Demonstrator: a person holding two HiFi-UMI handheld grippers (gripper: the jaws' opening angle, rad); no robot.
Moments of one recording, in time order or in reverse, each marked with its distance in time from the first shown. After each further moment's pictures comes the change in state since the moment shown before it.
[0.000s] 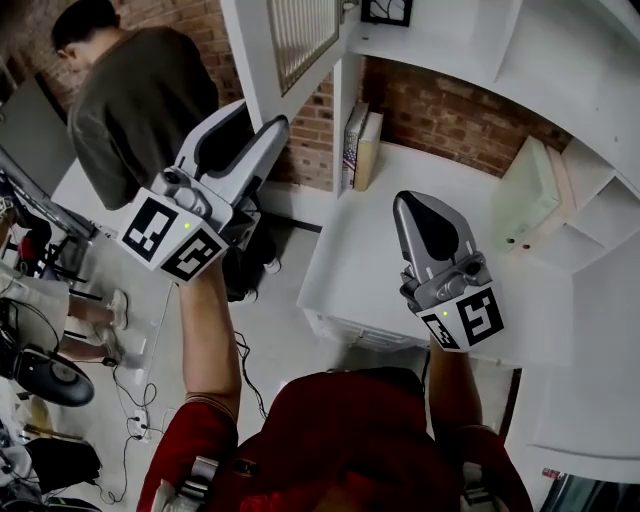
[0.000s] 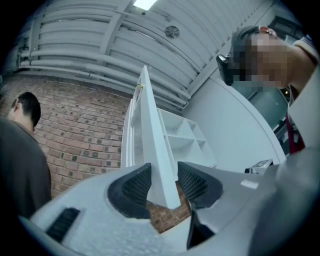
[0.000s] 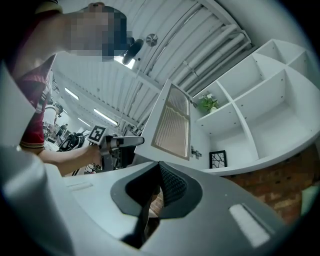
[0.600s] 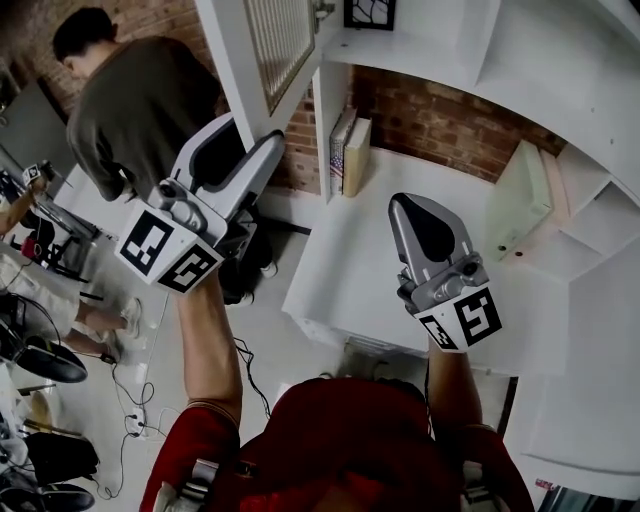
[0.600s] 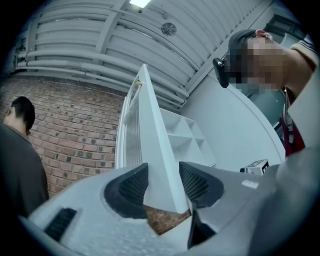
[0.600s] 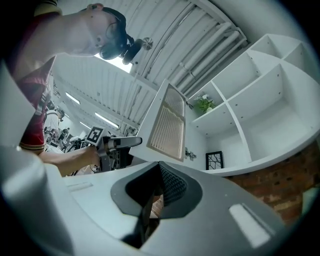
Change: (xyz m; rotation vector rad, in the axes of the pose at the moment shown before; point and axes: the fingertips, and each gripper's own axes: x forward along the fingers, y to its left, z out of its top) left arm 0.031 -0.036 -0.001 0.025 0.003 -0.005; right arm -0.024 -0.038 0.008 0.020 -0.023 0.032
